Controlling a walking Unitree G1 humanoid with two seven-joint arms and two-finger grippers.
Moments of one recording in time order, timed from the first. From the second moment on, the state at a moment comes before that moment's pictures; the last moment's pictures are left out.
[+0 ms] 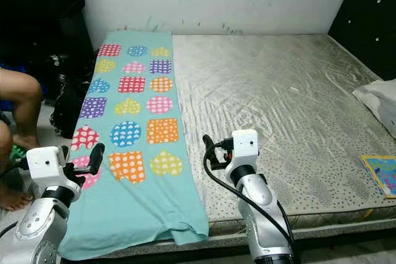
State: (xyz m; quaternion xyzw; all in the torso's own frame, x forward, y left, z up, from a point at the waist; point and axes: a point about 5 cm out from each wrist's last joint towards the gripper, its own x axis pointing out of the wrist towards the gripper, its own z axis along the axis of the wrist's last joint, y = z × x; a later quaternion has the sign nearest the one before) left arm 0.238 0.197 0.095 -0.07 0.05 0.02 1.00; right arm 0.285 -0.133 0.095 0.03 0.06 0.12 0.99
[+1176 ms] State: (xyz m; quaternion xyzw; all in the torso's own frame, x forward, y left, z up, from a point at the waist) left arm 0.239 0.191 0.100 -0.09 0.04 0.02 0.99; right arm 0.287 -0.129 0.100 0.02 0.05 0.14 0.99
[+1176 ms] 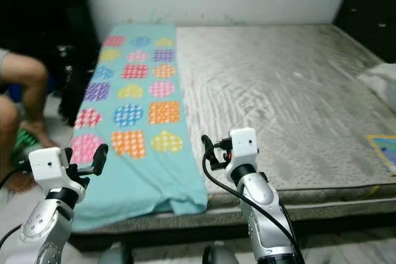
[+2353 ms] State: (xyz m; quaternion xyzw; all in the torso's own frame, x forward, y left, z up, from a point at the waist) left arm 0.239 0.188 0.102 -0.10 0.04 0.02 0.99; right arm 0.283 -0.124 0.097 0.01 0.05 0.18 0.98
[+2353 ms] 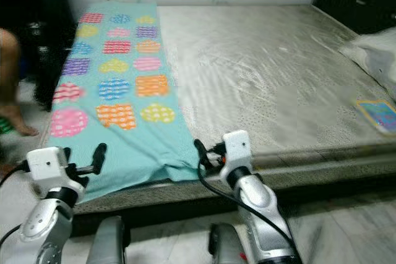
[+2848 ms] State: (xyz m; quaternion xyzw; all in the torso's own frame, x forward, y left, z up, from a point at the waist) left arm 0.242 0.184 0.105 -0.10 0.04 0.01 0.99; right arm 0.286 -0.127 0.100 0.01 0.05 0.18 0.98
